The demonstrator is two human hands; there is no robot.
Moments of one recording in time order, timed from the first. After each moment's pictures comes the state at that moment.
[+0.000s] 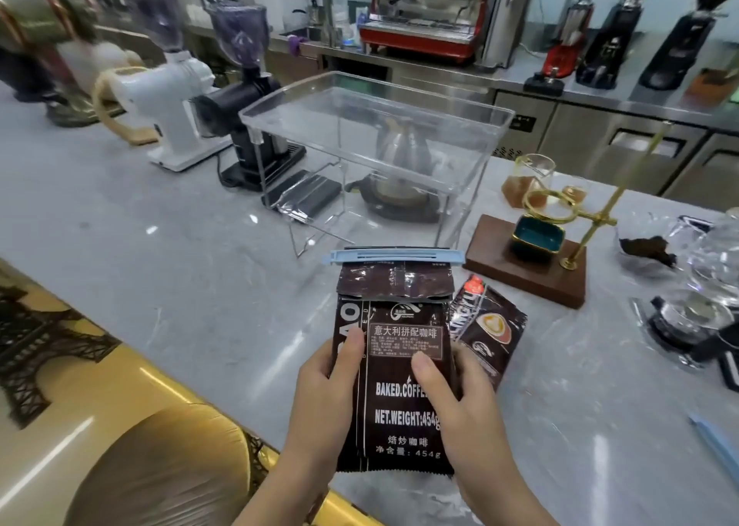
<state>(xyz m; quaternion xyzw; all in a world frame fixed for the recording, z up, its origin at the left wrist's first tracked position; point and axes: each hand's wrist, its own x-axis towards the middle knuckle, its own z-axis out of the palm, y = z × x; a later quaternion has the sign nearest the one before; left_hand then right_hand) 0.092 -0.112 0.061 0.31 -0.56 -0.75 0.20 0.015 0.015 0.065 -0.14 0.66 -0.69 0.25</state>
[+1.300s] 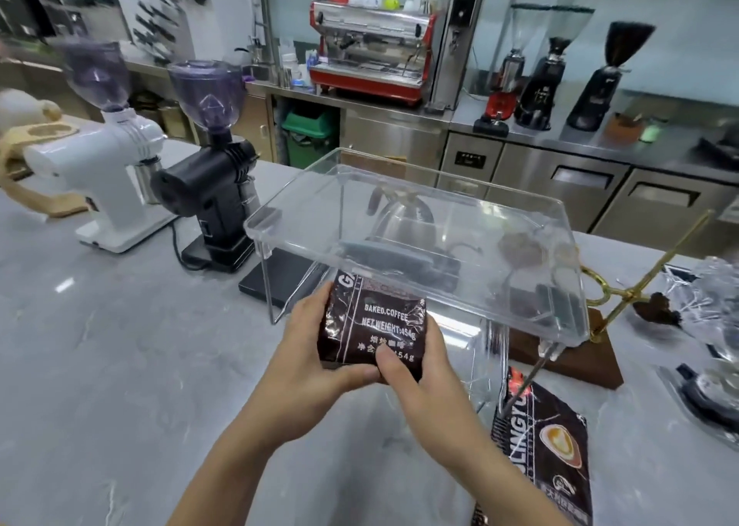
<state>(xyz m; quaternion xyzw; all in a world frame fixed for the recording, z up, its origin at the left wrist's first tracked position) -0.004 -0.325 0.108 0.06 -0.79 -0.58 0.20 -0.072 -0.165 0.098 -0.24 0.73 -0.62 0.18</state>
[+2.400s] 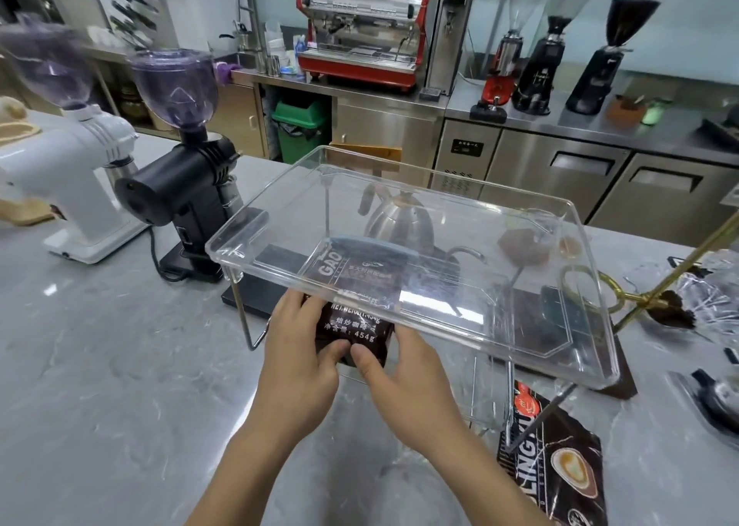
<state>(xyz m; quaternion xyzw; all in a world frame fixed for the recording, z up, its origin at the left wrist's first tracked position) -0.056 -0.336 0.095 0.12 -0.88 -0.36 0.30 -0.112 -0.202 0.096 -0.27 0.84 -0.47 0.06</state>
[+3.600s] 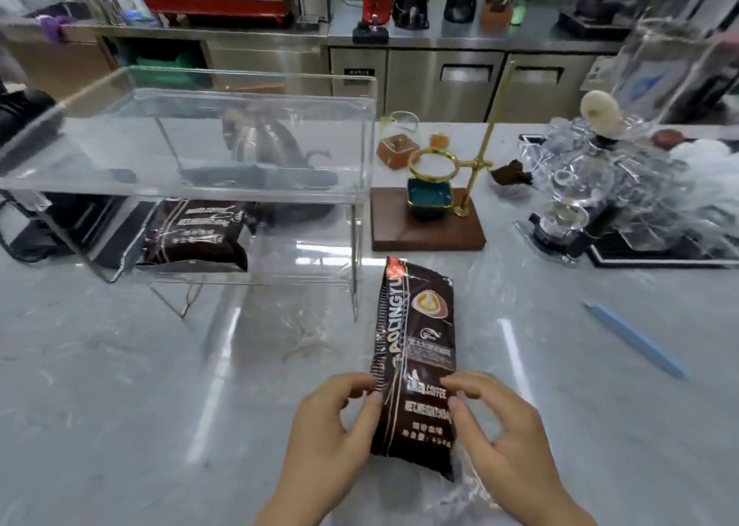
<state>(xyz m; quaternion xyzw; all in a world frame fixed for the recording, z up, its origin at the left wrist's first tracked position) 0.042 -0.152 0.011 0.09 -0.87 -0.47 0.07 0.016 0.057 0.030 -0.12 0.86 -0.49 -0.04</state>
